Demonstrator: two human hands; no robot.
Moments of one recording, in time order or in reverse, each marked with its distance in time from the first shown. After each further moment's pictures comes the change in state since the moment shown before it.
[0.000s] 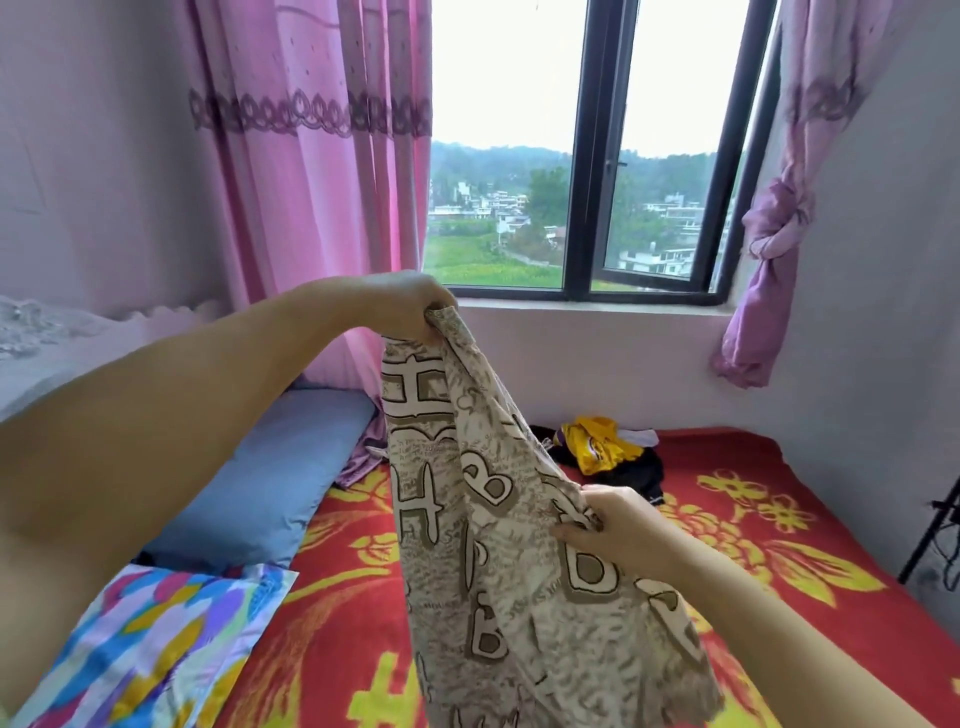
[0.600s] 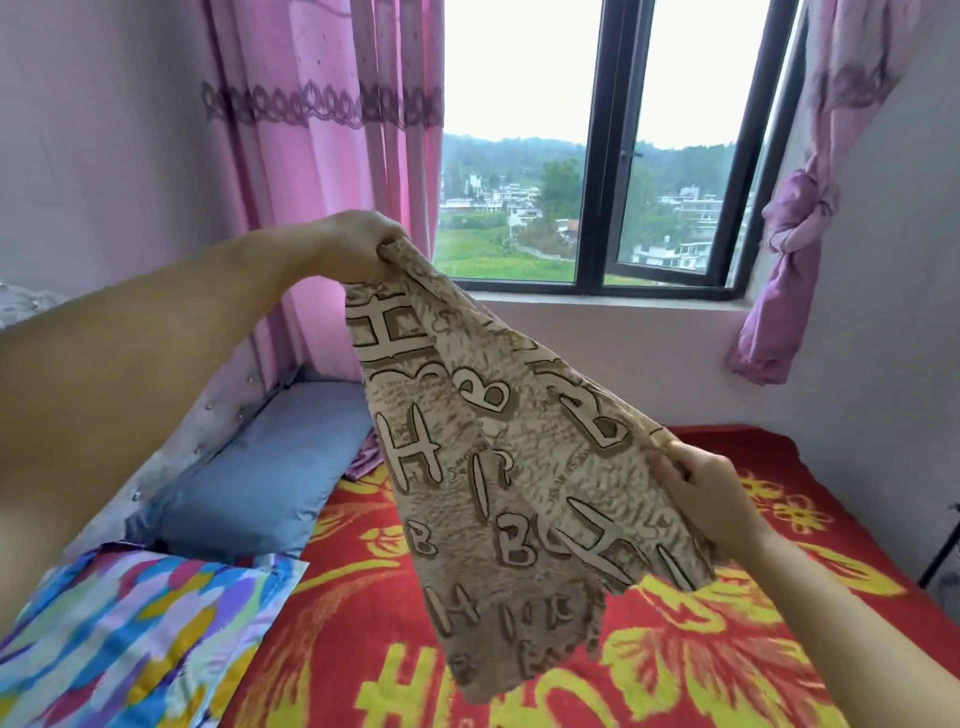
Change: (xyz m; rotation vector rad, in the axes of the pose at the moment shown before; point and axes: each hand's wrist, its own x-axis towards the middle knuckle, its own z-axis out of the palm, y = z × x) left_hand -0.014 -0.039 -0.046 -0.065 0.187 -0.095; right_hand -0.004 0.054 -0.031 0.232 0.485 0.145
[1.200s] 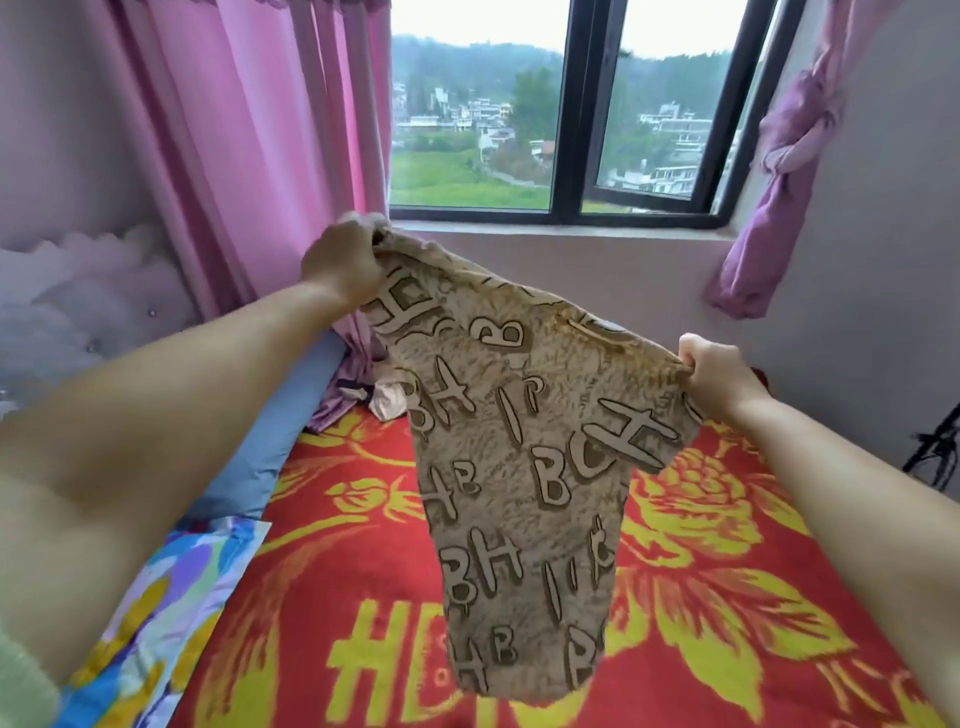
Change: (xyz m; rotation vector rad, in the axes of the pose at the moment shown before) left_hand 0.073 -0.012 0.141 -0.129 0.398 -0.181; right_hand 0.111 0.069 -0.019 -0.422 -0.043 0.196
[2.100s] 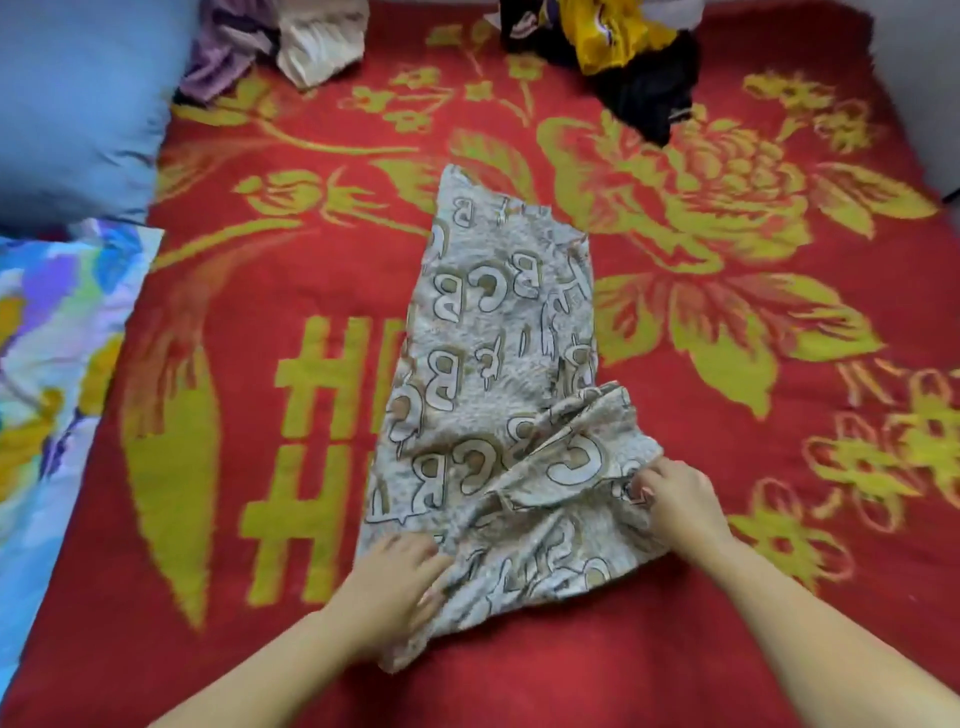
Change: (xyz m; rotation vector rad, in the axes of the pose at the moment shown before) left_hand -0.572 -0.075 0.248 -0.034 -1.050 0.515; right_hand -0.384 0.179 0.300 -0.409 -0.836 0.125
